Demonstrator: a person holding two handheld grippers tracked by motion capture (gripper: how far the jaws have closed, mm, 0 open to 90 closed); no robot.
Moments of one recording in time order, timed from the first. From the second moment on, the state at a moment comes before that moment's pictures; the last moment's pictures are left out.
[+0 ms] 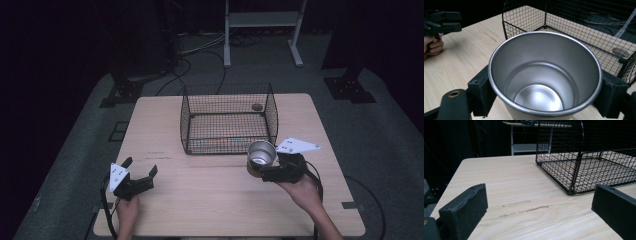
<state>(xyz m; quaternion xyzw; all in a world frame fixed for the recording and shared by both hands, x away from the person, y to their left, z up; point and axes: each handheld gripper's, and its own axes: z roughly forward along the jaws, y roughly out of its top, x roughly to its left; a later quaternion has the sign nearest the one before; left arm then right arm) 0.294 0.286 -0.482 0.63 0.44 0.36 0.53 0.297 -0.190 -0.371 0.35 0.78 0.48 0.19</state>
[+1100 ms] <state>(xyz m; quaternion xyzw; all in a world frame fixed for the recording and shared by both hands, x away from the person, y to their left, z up) 0.294 0.286 -0.482 0.63 0.44 0.36 0.53 0.334 -0.168 -0.314 0.32 0.79 0.48 0.21</state>
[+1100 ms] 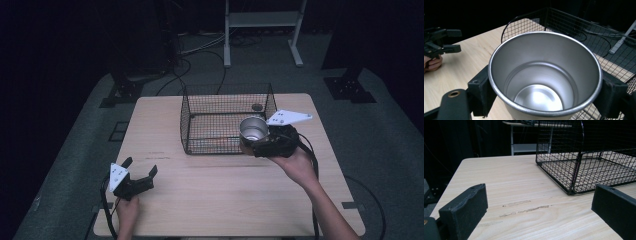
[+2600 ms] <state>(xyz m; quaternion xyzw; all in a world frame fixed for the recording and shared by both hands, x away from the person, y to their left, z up) 0.294 0.286 -0.482 0.63 0.44 0.36 0.53 0.420 -0.122 -0.273 0.34 0.79 0.45 0.23</state>
